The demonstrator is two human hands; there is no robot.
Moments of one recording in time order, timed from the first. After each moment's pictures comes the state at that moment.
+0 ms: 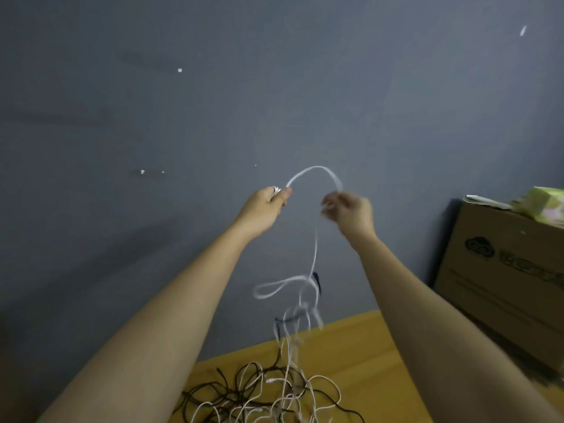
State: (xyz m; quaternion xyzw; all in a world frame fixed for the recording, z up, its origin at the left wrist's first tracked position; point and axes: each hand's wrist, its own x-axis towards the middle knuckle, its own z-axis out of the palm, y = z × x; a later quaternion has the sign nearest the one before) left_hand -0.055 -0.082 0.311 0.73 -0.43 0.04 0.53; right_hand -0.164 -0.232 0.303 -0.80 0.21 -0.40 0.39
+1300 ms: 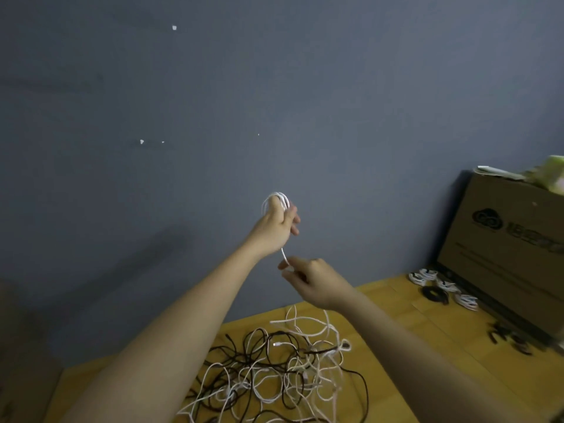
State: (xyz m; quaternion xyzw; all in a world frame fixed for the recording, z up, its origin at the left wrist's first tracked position) left_hand -0.078 -0.086 0.230 0.73 -0.44 -0.03 0.53; right_hand -0.199 -0.168 0.177 -0.96 0.01 -0.19 0.20
